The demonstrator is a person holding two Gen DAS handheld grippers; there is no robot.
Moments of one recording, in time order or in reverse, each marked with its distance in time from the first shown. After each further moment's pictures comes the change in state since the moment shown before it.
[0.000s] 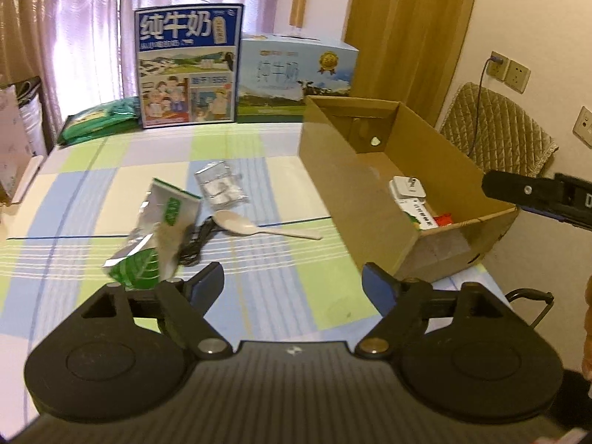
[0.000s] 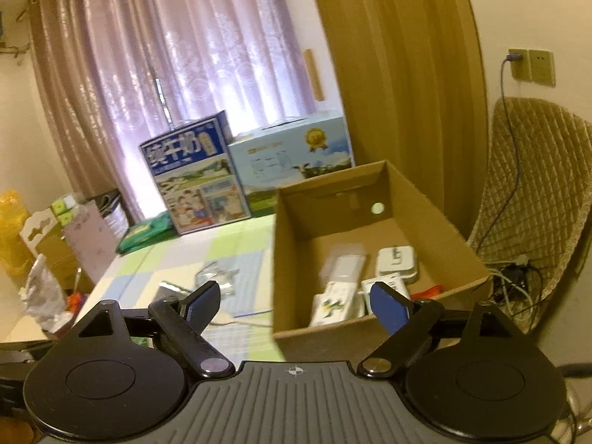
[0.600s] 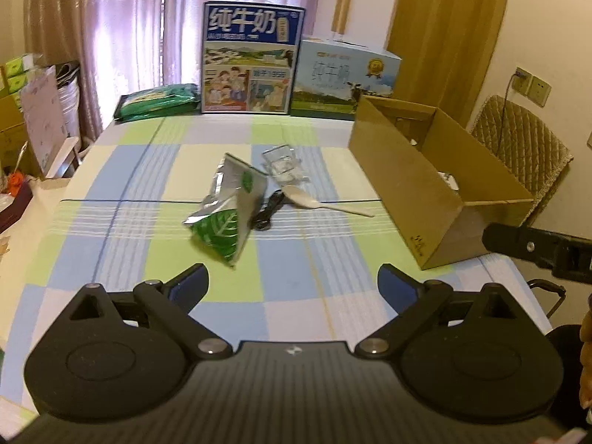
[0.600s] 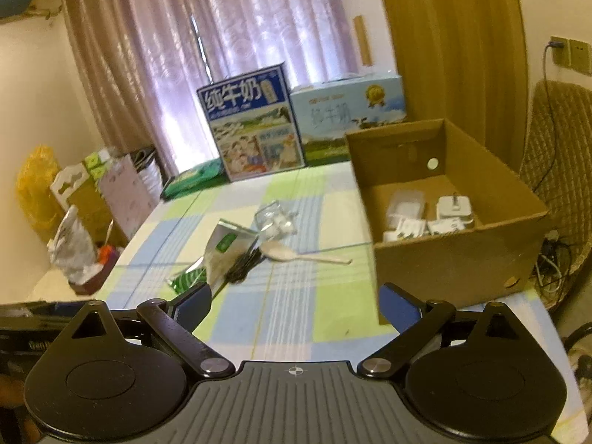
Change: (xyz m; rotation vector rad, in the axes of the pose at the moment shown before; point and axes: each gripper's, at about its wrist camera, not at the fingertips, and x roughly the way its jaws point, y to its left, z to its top) left arm -0.054 0.069 -0.043 -0.069 -0.015 0.061; right arm -0.009 0.071 -0.056 -0.064 0.111 0.075
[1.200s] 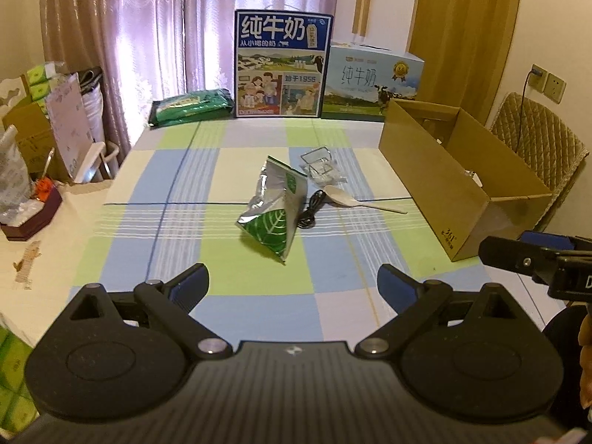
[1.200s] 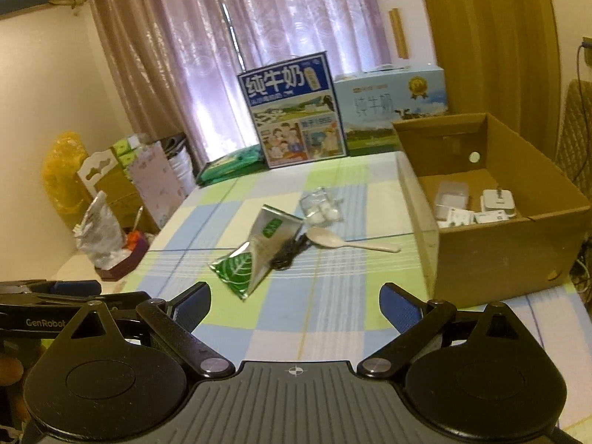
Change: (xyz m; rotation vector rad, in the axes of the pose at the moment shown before) left arm -0.033 0.029 0.003 0.027 0.000 0.078; right arm 0.006 0.039 -0.012 -0.031 0.021 0.092
